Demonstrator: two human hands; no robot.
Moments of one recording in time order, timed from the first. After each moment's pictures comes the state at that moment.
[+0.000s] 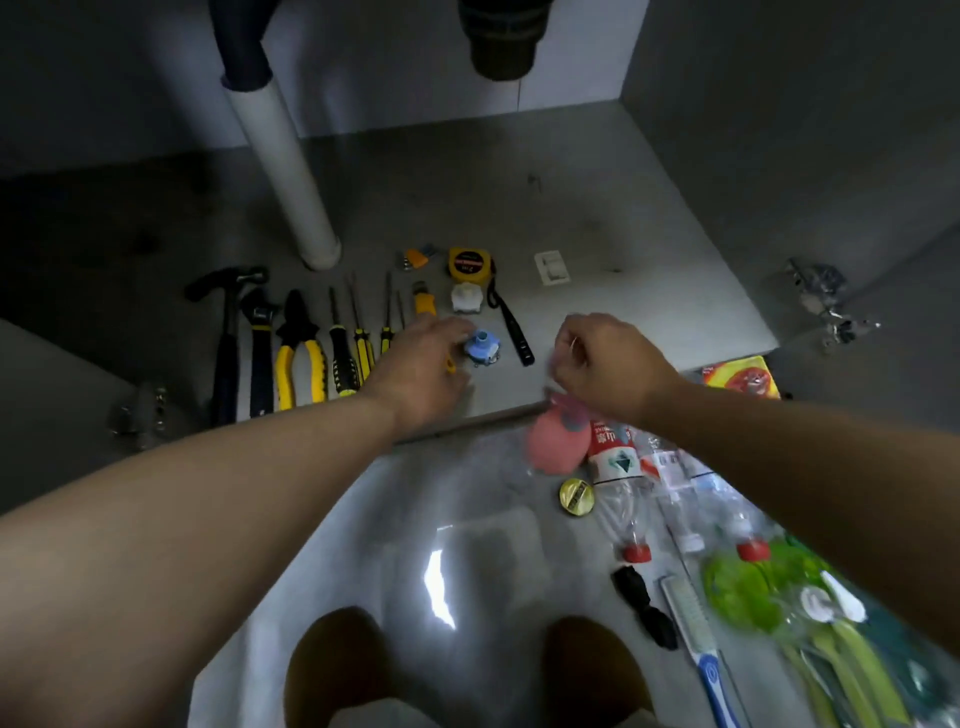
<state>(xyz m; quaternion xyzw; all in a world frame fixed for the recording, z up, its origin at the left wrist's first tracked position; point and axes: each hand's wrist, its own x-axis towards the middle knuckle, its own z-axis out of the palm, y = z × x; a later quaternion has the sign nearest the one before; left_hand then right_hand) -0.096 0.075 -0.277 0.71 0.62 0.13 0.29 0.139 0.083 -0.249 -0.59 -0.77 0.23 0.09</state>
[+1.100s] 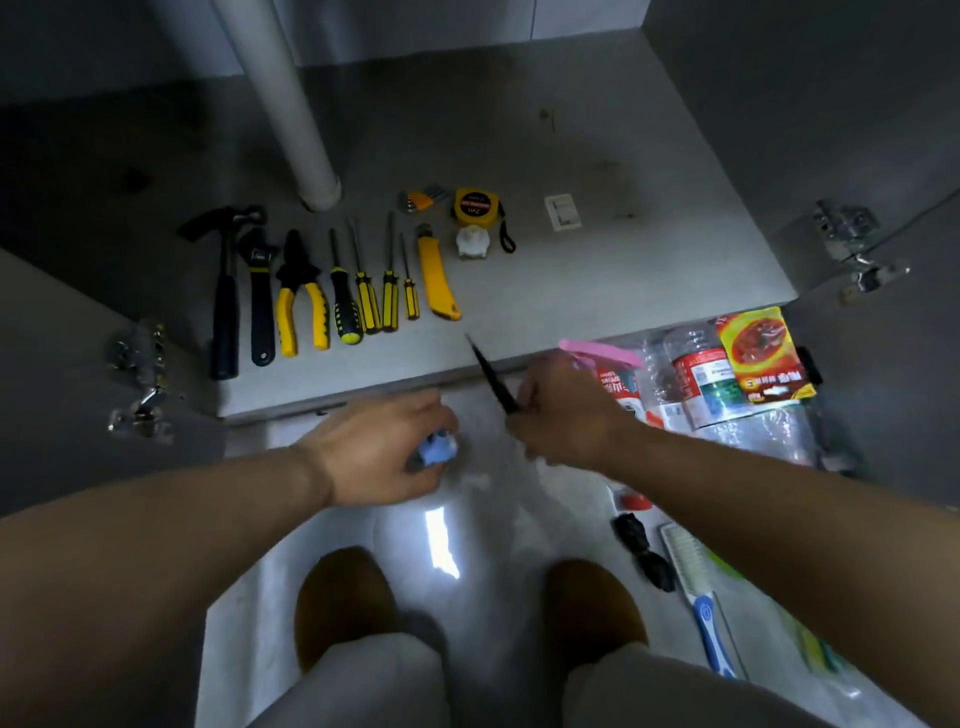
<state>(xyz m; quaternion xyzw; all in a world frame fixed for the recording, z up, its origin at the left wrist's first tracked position) -0.141 -0.026 -0.298 0.85 0.47 -0.06 0.23 0.092 0.006 -0.272 -0.61 -0.69 0.39 0.01</state>
